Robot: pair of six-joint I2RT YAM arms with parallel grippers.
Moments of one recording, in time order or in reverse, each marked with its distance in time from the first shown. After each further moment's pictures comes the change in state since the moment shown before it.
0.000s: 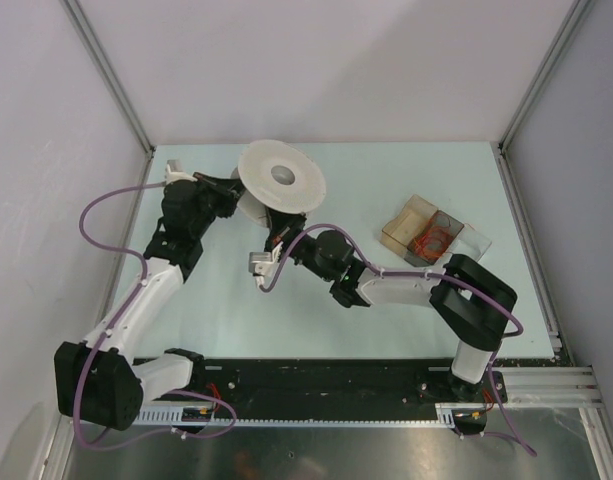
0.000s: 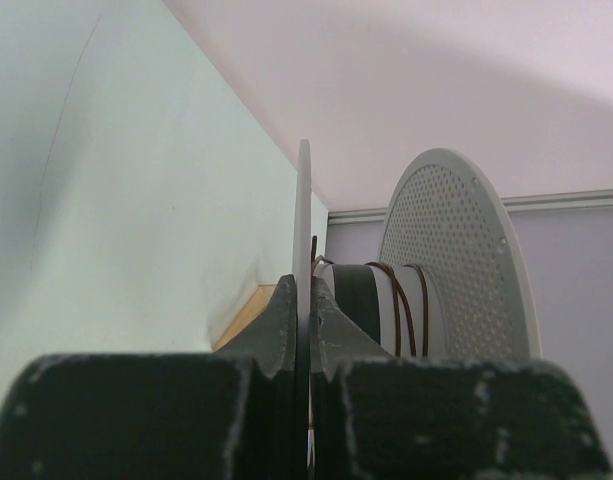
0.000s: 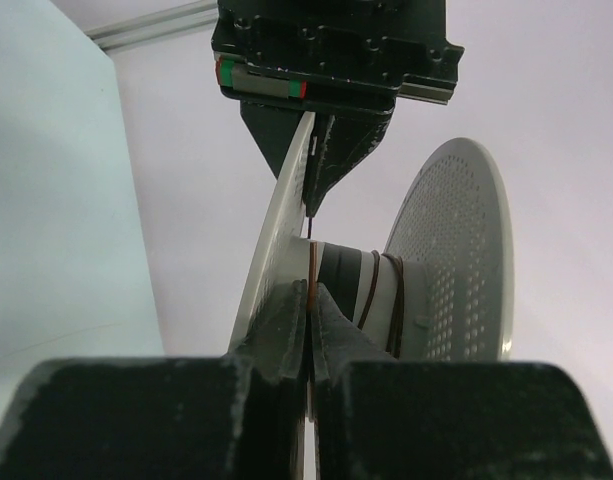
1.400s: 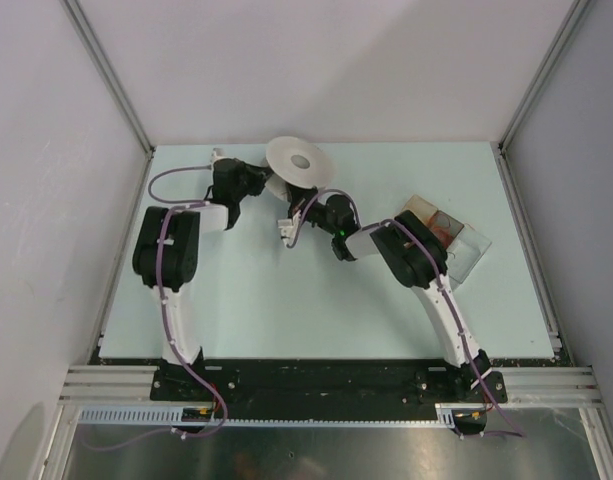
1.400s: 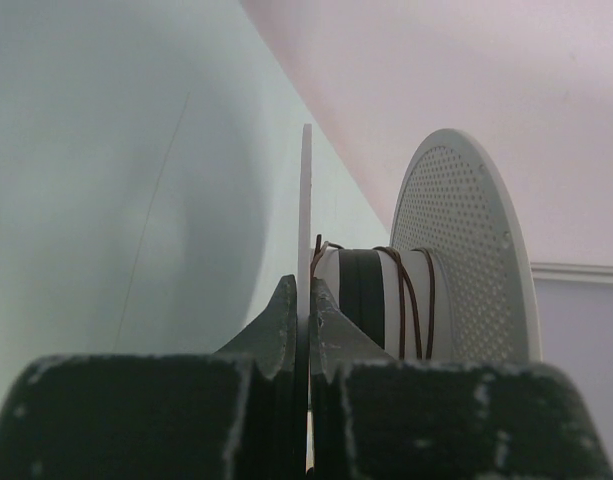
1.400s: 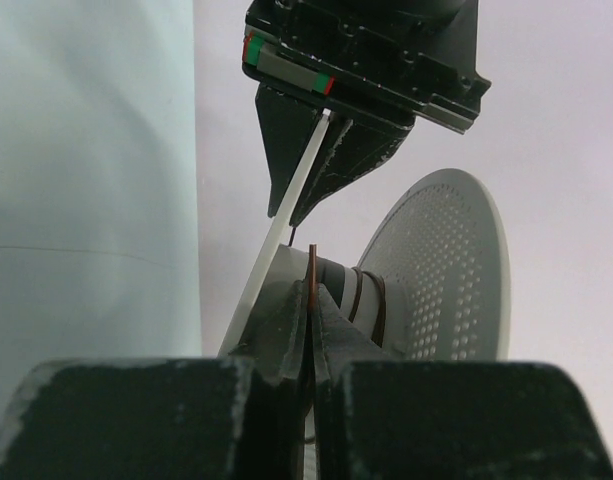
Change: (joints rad) left arm 0.039 0.891 0.324 0.468 0.088 0.011; right arm -0.380 0.626 0.370 0.159 -0.417 -0.120
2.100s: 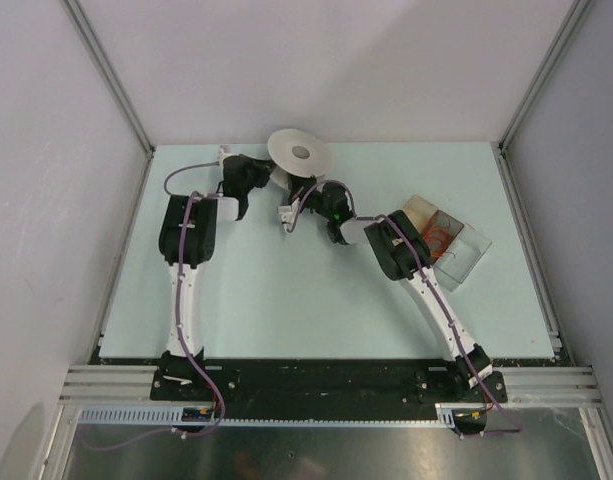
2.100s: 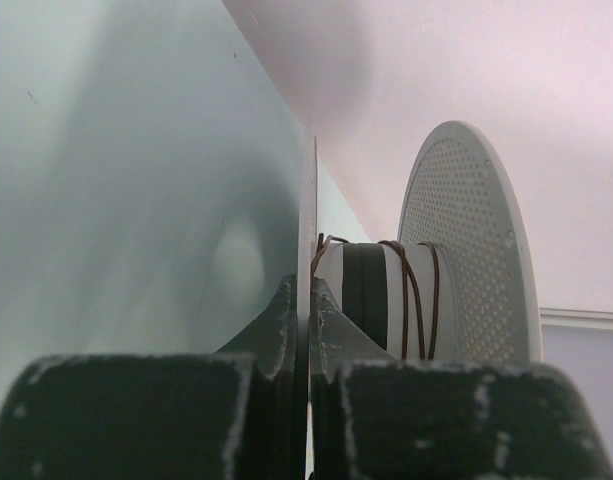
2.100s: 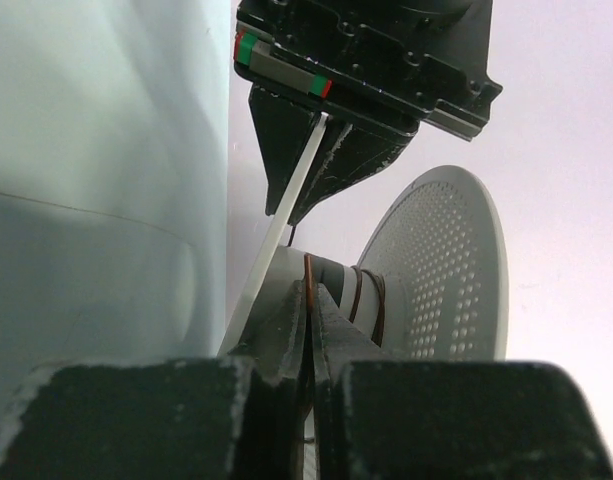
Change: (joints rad) left arm 0.025 0.372 0.327 0.100 -0.002 -0.030; right arm -0.080 0.336 0.478 -0.171 -0.051 -0.064
